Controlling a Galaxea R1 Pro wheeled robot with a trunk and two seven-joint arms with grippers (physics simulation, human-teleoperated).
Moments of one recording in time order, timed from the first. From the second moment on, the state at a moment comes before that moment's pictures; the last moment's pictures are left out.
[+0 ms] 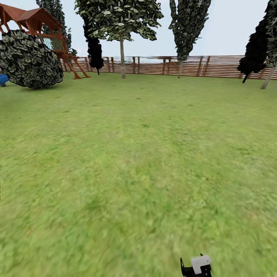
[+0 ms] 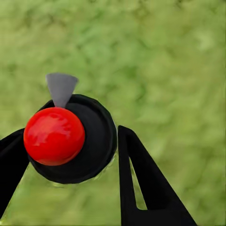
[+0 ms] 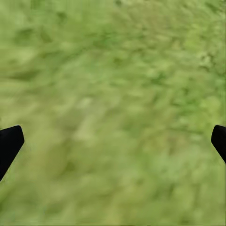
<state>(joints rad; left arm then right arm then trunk) -0.25 0.16 0.19 -0.13 -0.04 -0.56 -0.02 -0.40 0.00 -0.13 -0.03 0.46 -0.65 -0.29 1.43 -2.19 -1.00</state>
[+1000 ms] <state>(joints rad) -0.25 0.16 0.19 -0.14 -0.05 -0.56 -0.01 -0.40 0.00 -0.13 -0.03 0.46 -0.65 -0.28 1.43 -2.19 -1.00</state>
